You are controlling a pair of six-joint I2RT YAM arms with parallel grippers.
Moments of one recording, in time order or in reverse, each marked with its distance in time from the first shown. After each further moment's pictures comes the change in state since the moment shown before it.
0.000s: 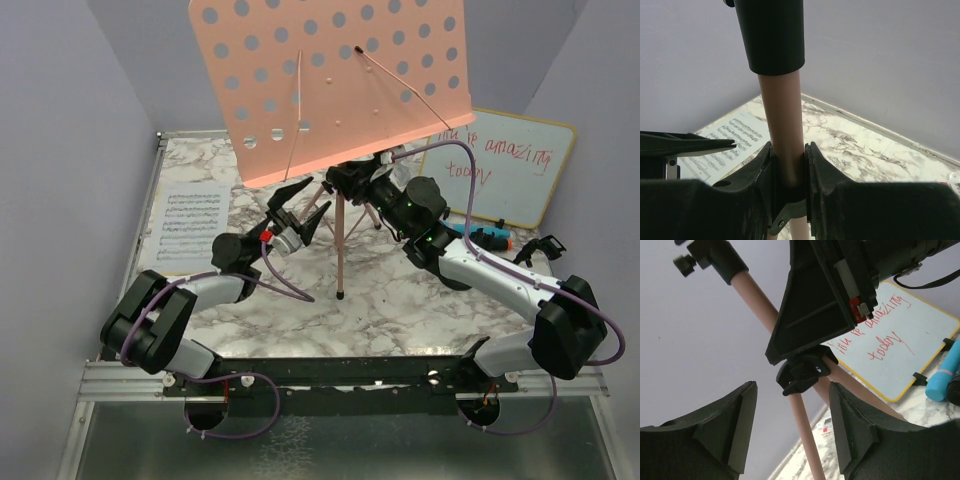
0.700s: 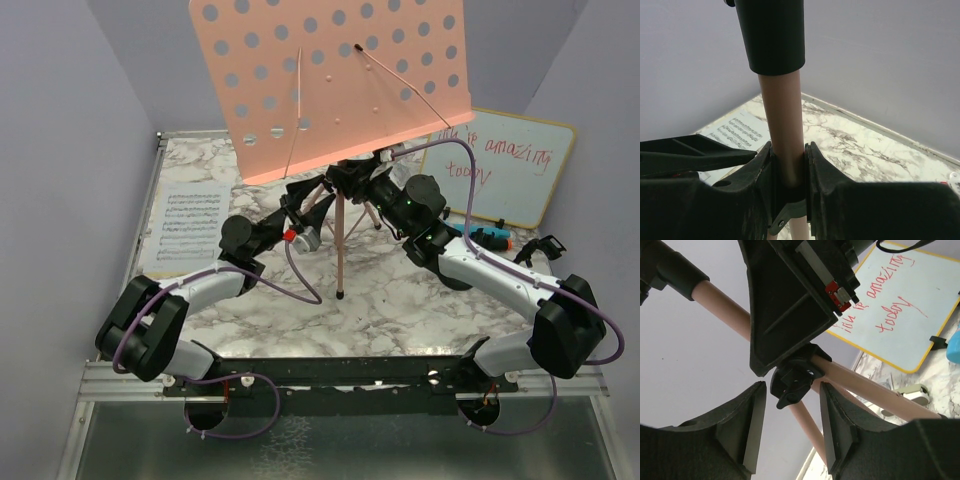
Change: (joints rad) left arm -0.027 -0.042 0.097 -0.288 0.037 0.294; right arm -0.005 0.007 0.014 -0.013 -0.005 0.005
